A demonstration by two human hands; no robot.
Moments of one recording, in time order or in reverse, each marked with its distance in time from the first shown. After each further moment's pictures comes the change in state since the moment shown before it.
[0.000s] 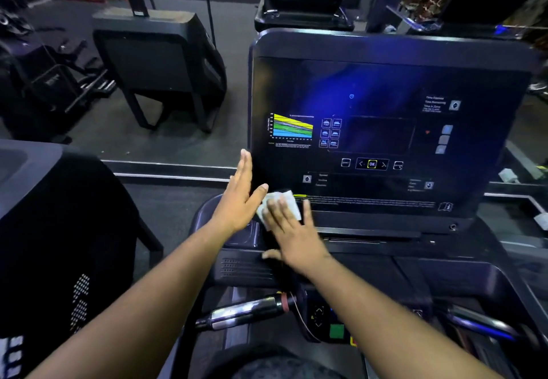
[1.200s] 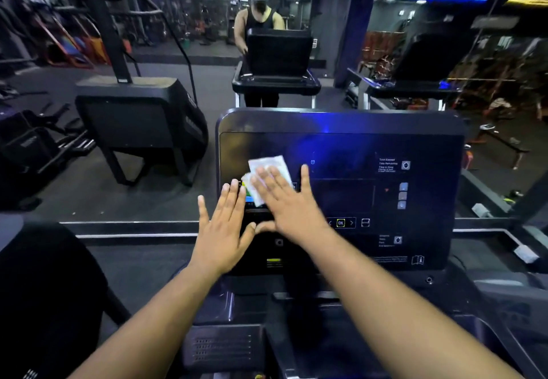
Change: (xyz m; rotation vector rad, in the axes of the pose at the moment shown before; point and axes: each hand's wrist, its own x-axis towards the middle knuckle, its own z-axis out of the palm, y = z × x) left_hand 0.061 0.029 -0.002 0.706 0.282 0.298; right_hand 0.101 0.131 -0.122 -0.199 0.222 0.112
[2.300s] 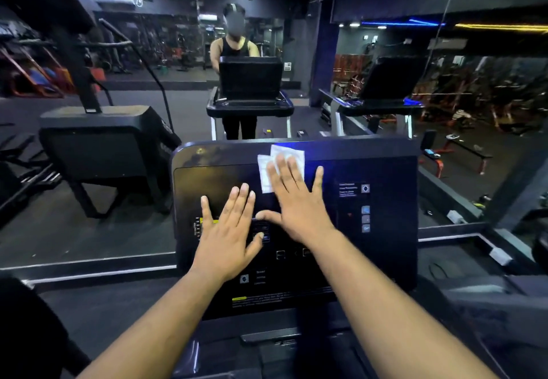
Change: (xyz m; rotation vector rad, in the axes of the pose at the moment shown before) left_hand 0.077 0.067 0.001 0.122 0.077 0.193; right_hand 0.000 0.098 -0.018 0.183 -0.034 0.261
